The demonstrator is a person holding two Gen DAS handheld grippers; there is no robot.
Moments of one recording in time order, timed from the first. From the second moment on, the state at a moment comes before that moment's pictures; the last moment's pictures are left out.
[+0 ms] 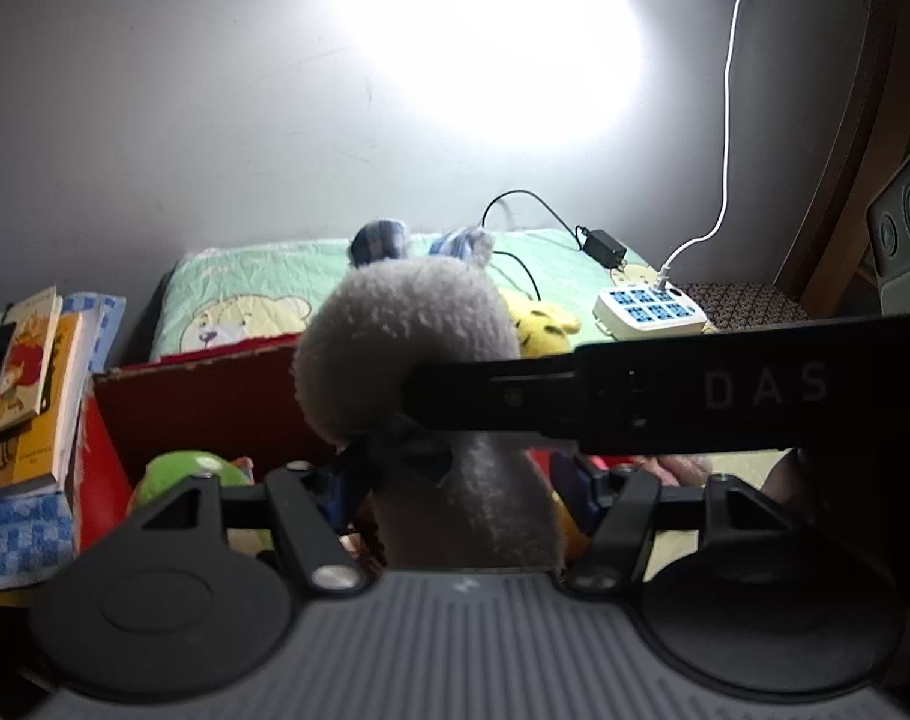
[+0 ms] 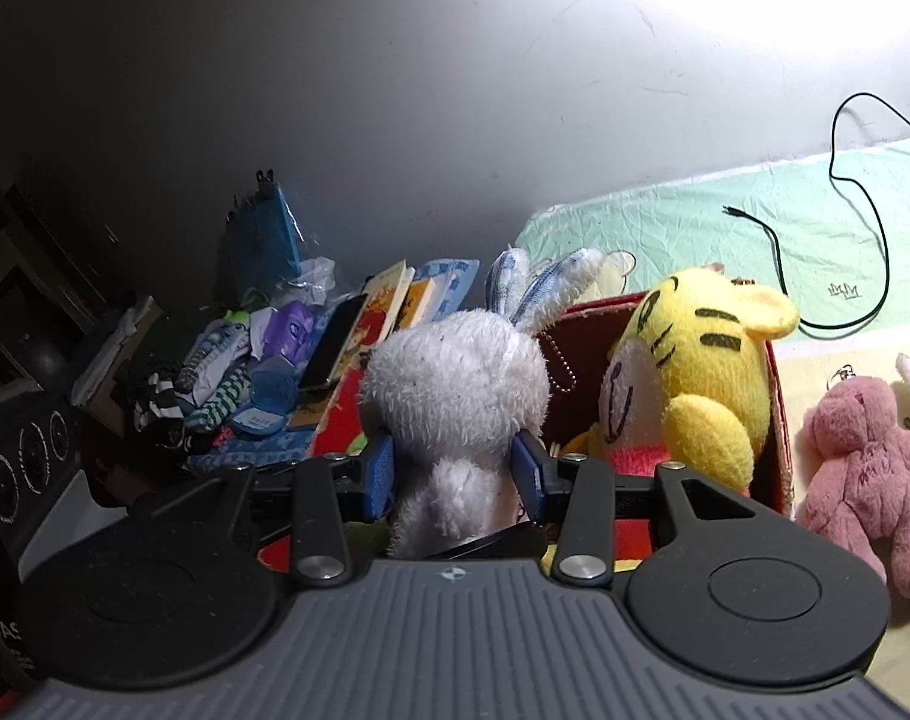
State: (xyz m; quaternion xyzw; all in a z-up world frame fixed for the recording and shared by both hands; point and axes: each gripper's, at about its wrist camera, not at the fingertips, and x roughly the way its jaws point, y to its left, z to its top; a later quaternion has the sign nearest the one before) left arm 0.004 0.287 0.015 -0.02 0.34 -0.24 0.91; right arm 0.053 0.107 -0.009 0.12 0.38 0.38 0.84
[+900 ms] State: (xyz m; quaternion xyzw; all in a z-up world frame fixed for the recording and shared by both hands) left arm 0.038 0.319 -0.042 -0.01 0.42 -0.19 0.89; right arm 0.084 0.150 -0.064 0.11 0.47 0.35 0.80
